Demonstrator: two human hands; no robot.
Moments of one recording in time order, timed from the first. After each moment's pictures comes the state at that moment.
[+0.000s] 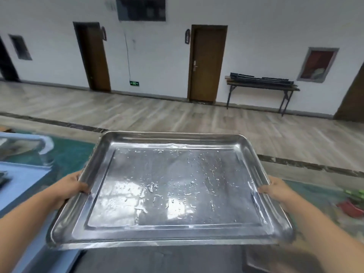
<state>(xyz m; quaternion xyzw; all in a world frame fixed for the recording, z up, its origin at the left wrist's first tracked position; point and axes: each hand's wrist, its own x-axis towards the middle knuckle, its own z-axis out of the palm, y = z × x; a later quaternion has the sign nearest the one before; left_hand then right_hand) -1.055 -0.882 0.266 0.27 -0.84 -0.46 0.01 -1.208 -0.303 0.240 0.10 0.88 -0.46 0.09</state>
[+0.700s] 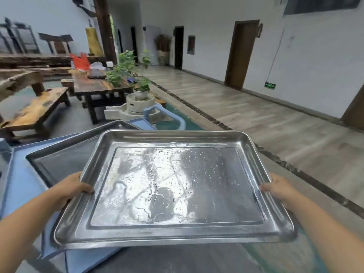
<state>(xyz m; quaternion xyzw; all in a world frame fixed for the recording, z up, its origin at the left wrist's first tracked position) -0.815 -1.018 0.238 0.61 -0.67 -0.40 0.16 -1.345 -0.716 0.221 -0.26 0.85 -0.38 0.26</state>
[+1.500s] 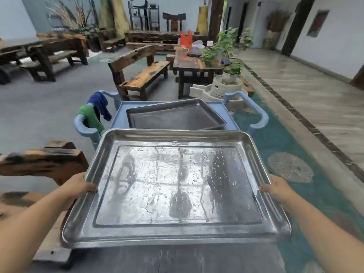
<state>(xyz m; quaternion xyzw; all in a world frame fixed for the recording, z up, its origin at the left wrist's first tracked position) -0.678 -0.886 0.185 0.78 -0.44 -0.36 0.24 -1.278 -0.903 0.161 -0.46 0.76 -0.28 0.37</state>
